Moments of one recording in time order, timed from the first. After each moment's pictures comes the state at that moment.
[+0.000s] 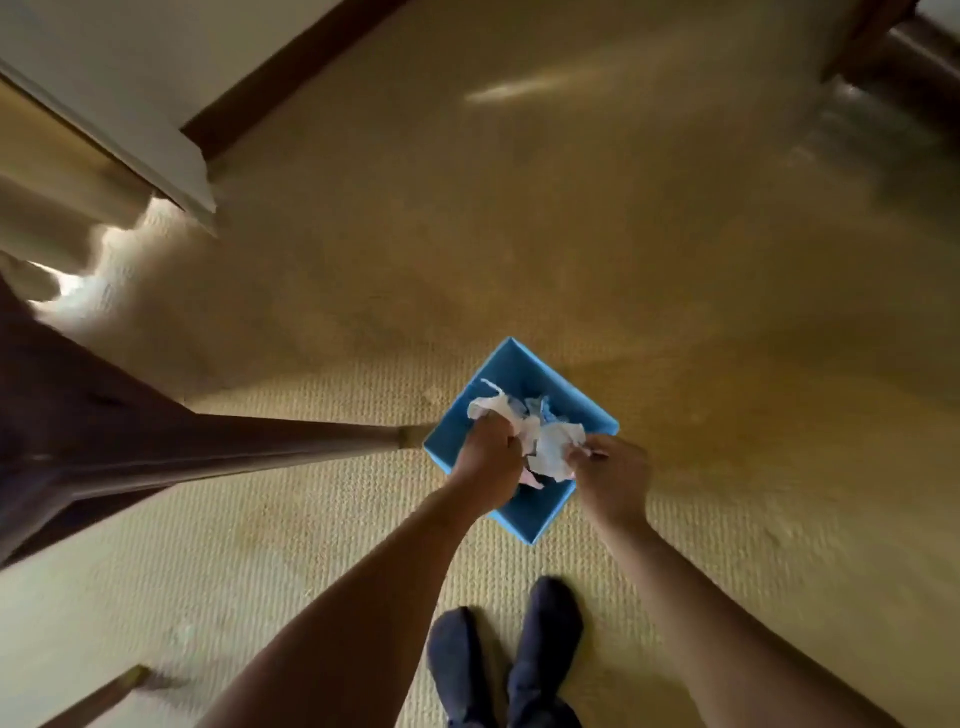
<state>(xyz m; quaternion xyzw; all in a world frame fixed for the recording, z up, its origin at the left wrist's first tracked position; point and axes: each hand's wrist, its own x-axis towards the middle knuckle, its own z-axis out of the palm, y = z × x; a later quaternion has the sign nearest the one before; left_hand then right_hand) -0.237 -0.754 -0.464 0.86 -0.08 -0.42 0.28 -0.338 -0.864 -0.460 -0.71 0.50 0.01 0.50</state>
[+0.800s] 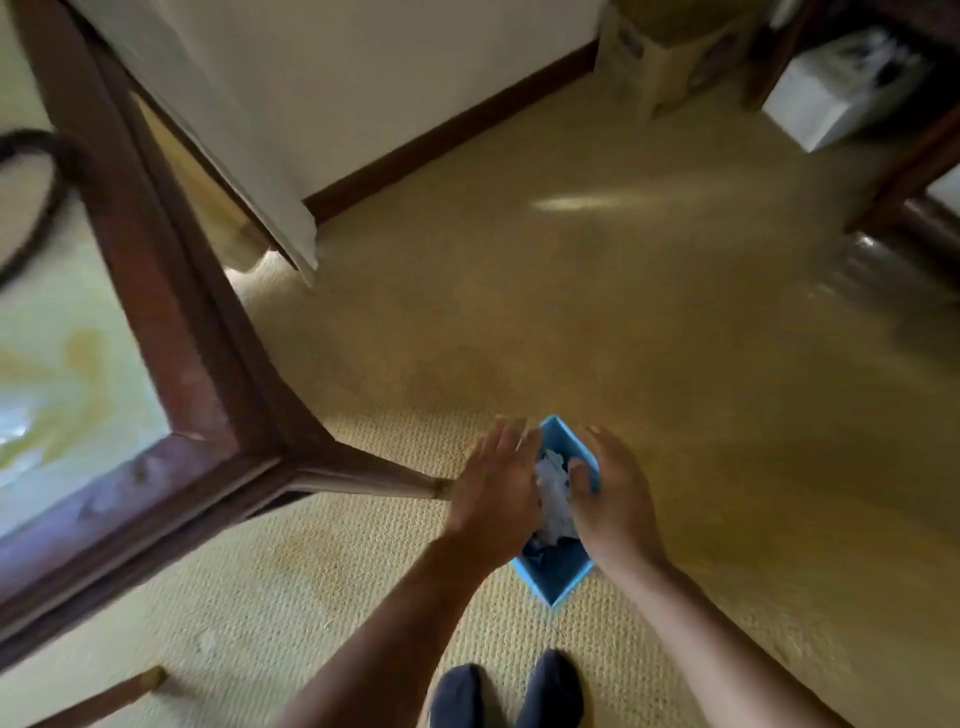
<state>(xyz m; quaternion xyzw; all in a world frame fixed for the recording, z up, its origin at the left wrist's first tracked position) -0.216 -0.720 -0.343 0.92 -0.25 -0.22 0.22 -0.284 -0.847 -0.347 -0.82 0.33 0.04 0.47</state>
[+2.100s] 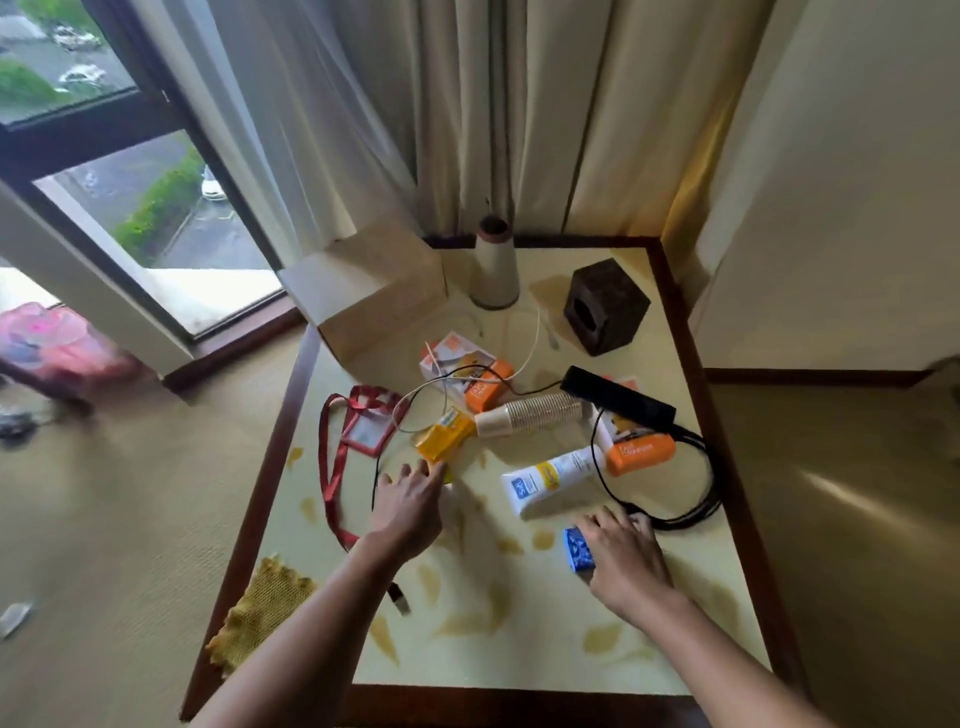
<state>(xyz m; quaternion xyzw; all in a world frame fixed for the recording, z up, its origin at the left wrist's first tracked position) -0.045 -0.108 -0.066 0.99 0.04 -0.14 0.08 -0.030 -0.399 -0.057 -0.96 -0.19 0.20 -0.01</state>
